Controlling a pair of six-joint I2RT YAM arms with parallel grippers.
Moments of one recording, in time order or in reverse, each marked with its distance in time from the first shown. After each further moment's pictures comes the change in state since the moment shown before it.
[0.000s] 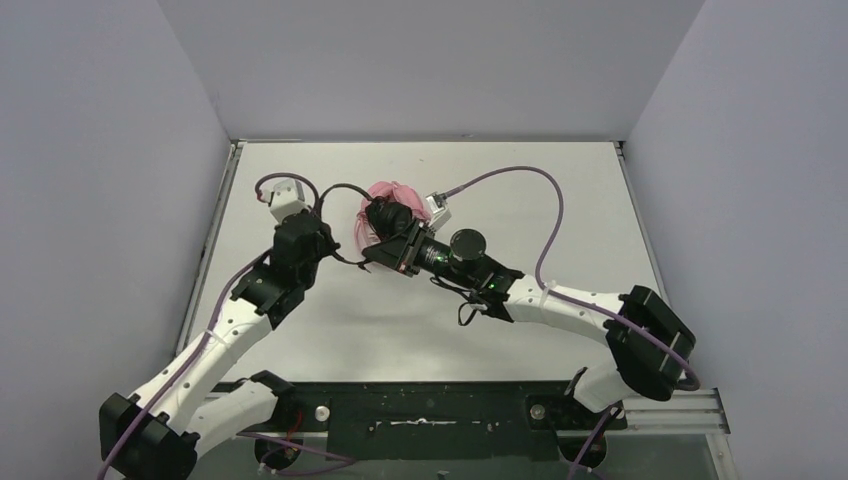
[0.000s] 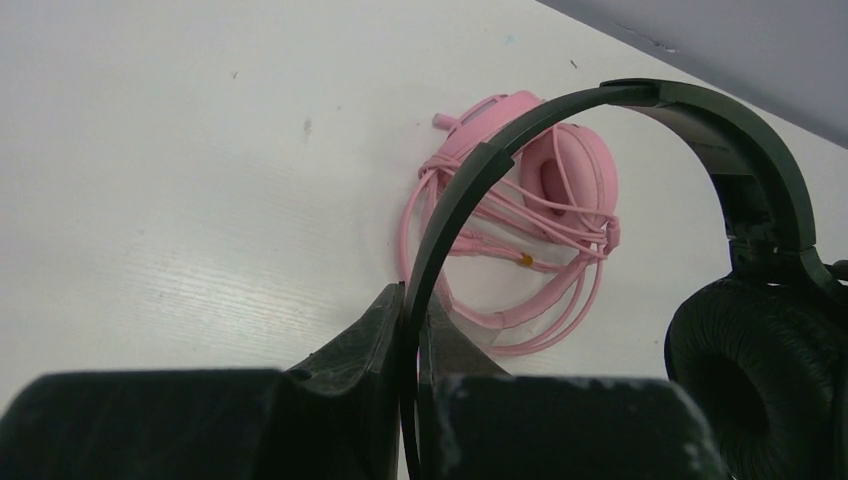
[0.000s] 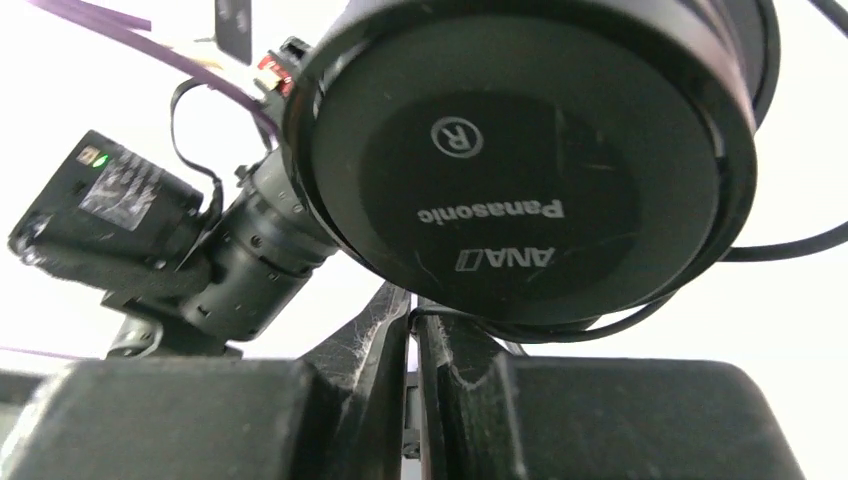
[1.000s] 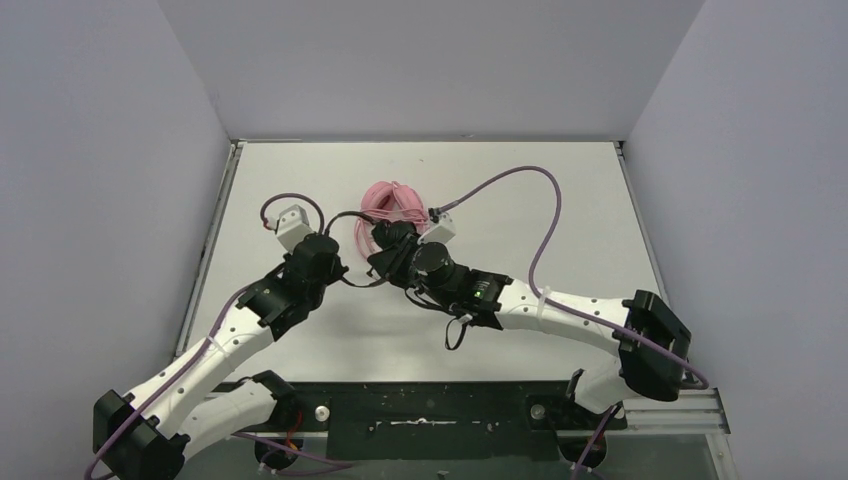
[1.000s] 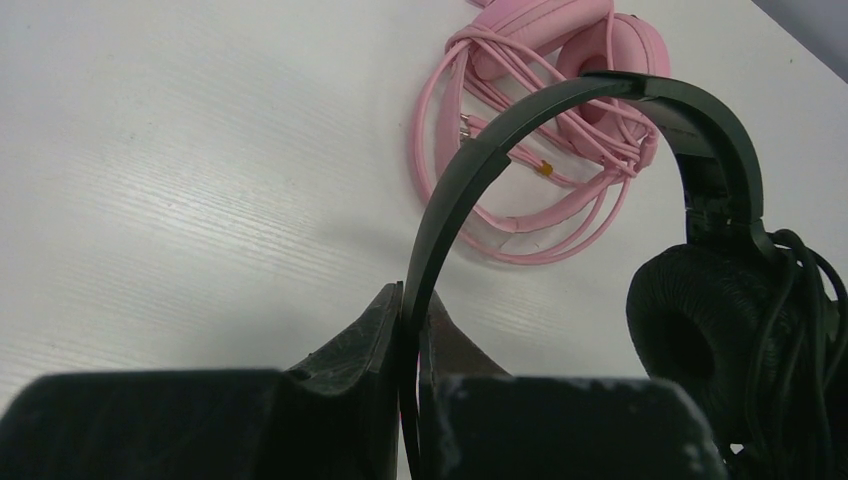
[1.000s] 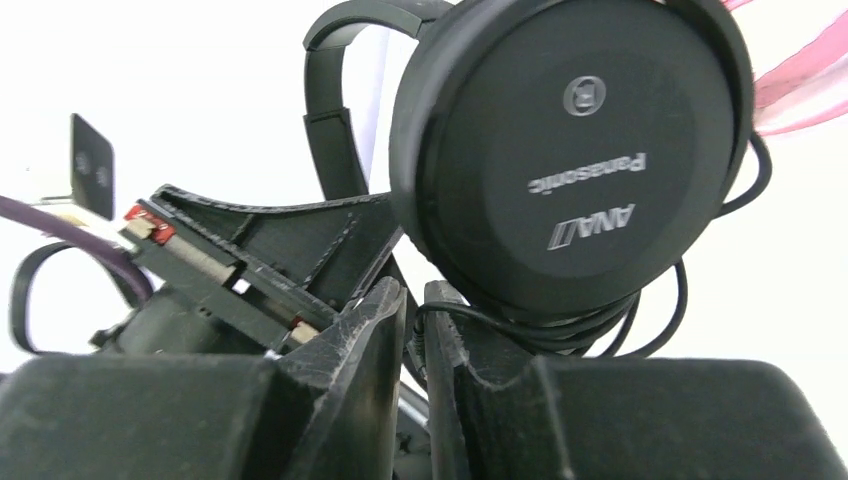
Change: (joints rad) left arm -0.139 -0.034 -0.053 -0.229 -0.077 -0.299; right arm 0.167 -0.018 0.138 -0.510 0.528 0.012
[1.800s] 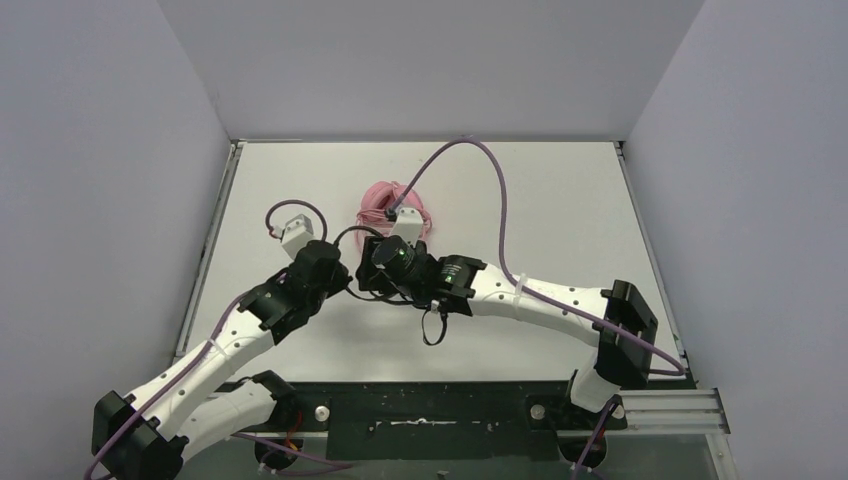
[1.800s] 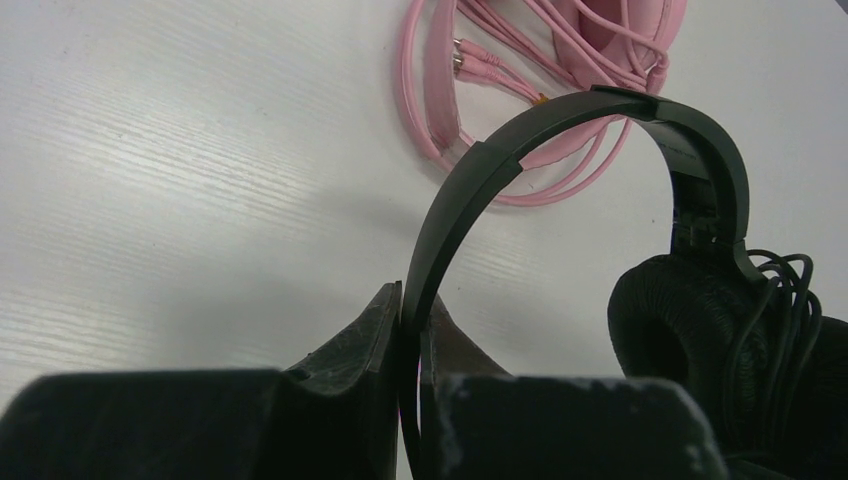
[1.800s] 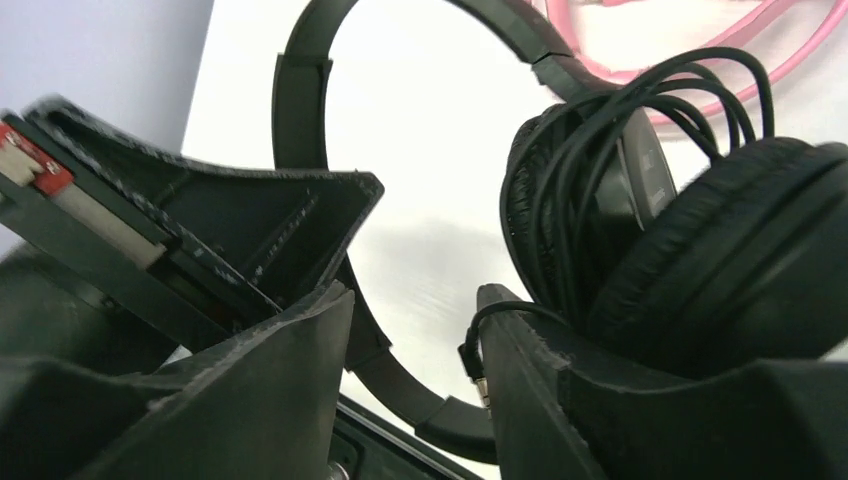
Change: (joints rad) left arm -0.002 -0.014 -0.039 -0.031 0.102 -0.074; right arm 0.070 0.166 0.354 -0.504 0.078 -0.280
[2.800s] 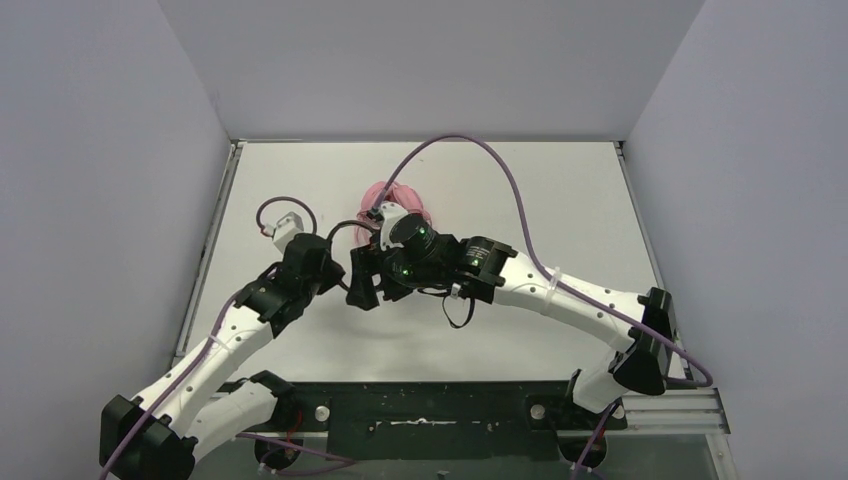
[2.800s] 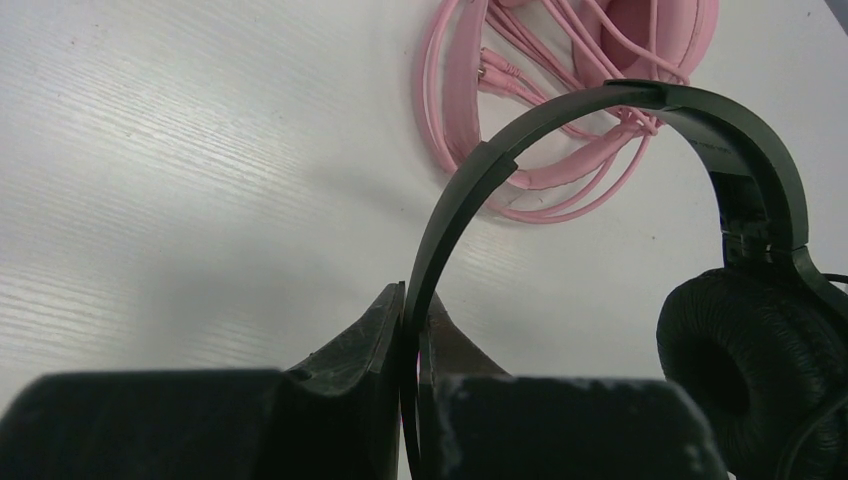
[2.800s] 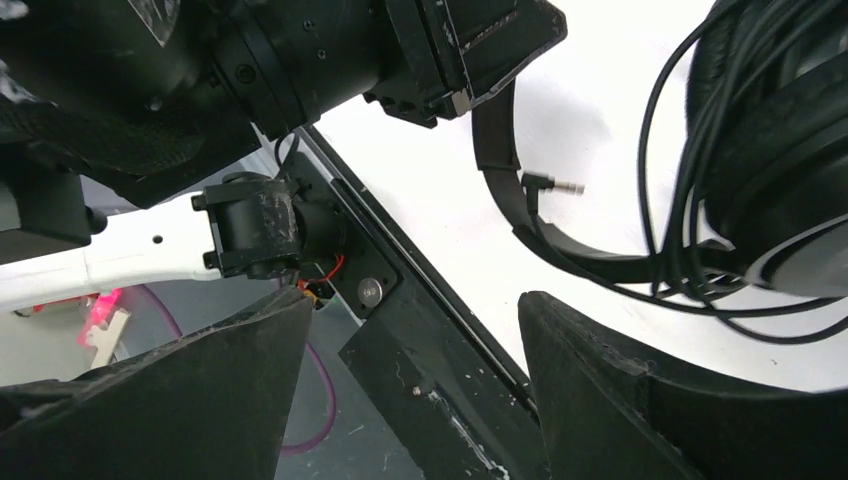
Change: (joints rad) left arm 0.129 0.019 -0.014 0.026 0.125 0.008; right arm -0.027 -0.085 0.115 -0.196 -0.478 -0.254
